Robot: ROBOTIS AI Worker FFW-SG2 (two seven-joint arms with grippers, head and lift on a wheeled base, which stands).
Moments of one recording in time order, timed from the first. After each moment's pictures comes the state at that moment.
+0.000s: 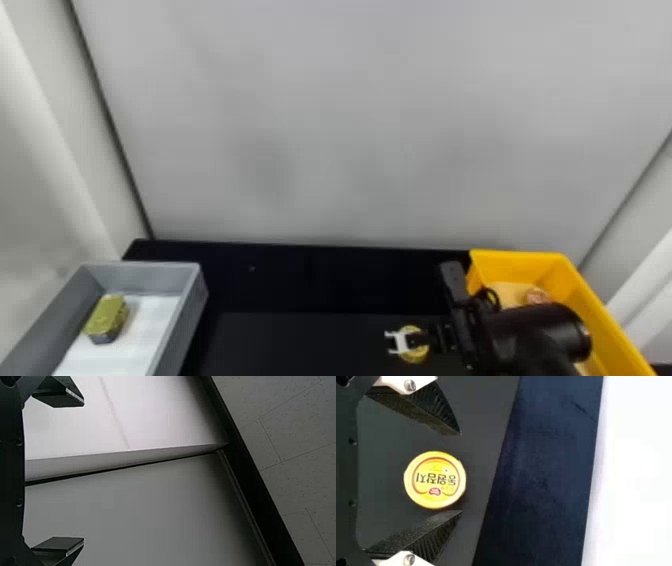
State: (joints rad) left arm -0.29 0.26 0.37 -2.27 0.05 0.15 -0.07; right arm -0.36 -0.19 0.14 -1.10 -0.02 0.86 0.35
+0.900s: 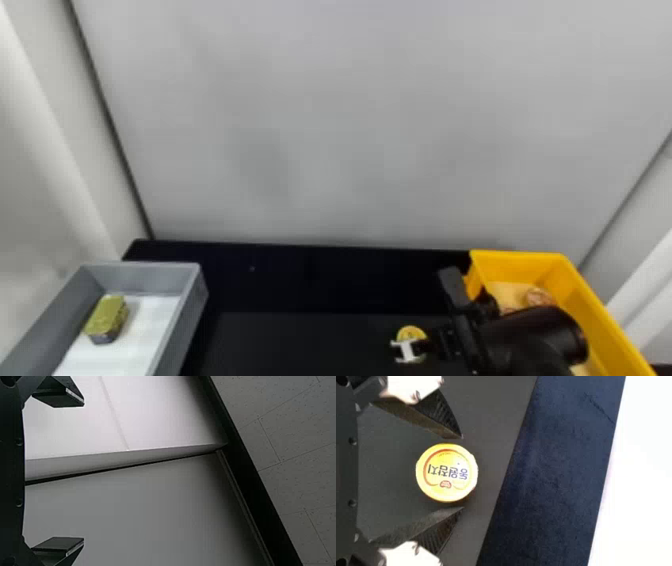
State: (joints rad) left arm -0.29 0.26 0.37 -2.27 0.05 0.14 -0.07; right arm -0.35 -0.18 0.14 -1.07 0.10 0.83 0.41
